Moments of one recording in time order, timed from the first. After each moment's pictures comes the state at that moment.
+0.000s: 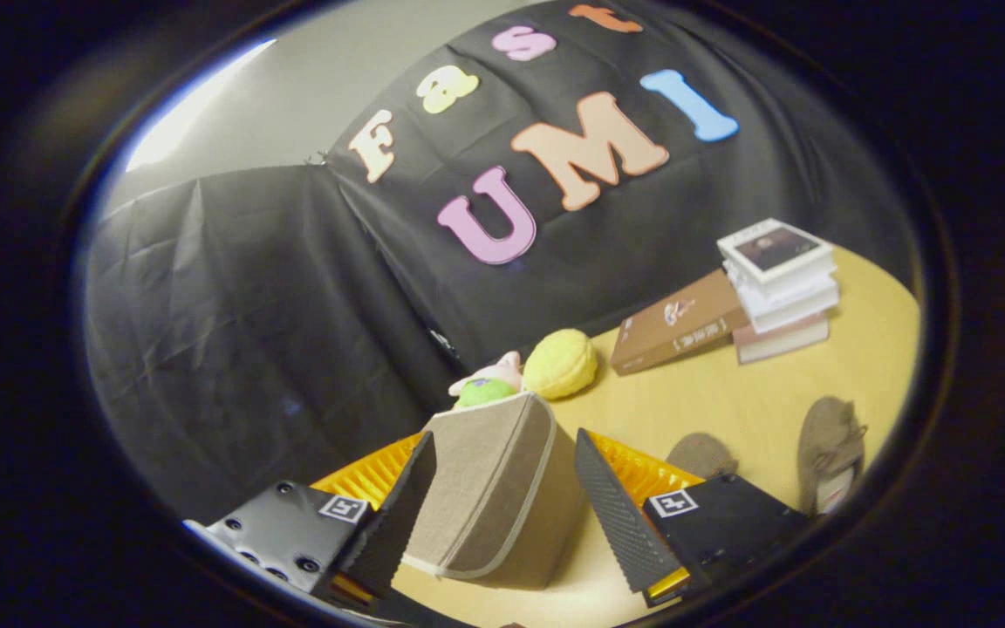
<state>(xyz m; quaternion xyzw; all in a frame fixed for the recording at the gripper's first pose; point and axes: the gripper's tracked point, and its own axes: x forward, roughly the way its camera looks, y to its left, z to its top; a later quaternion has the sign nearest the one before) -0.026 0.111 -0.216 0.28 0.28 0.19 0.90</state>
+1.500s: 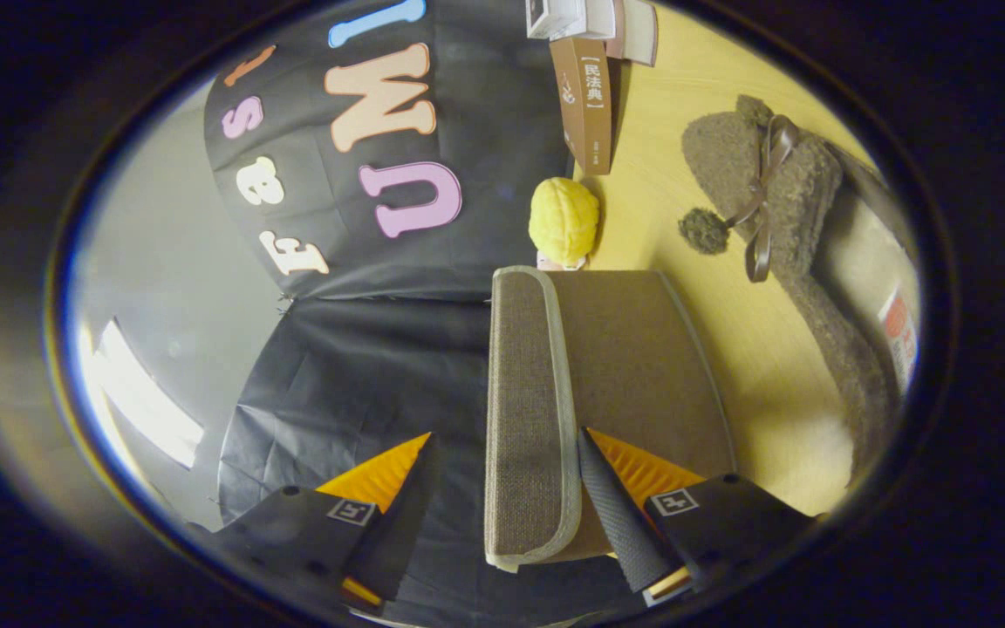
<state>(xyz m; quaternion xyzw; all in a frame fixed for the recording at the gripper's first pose) -0.056 0.168 -0.295 0.64 0.39 0.21 0.62</state>
